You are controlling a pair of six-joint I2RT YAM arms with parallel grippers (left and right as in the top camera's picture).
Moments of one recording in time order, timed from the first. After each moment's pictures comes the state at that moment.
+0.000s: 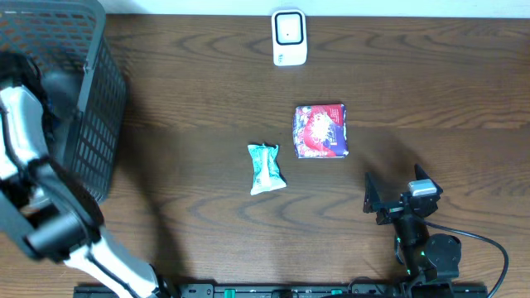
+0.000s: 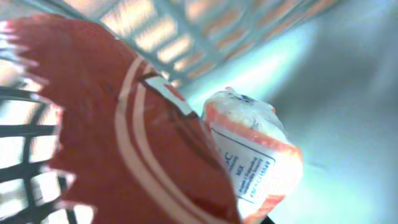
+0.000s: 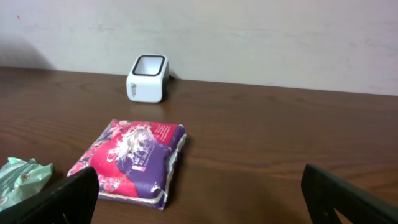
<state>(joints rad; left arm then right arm) 0.52 1.94 1.67 -1.00 -0.51 -0.42 0.08 0.01 0.01 -0.07 -0.09 0.01</state>
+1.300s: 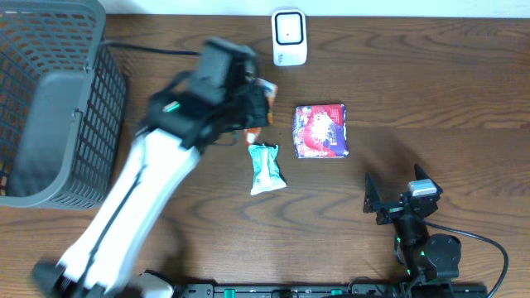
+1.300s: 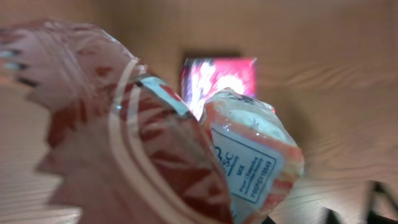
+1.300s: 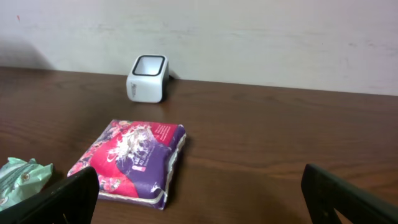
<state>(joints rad) -0.49 1.57 1.58 -0.98 0.18 -0.56 0.08 0.01 0.01 -0.07 -0.09 0.01</state>
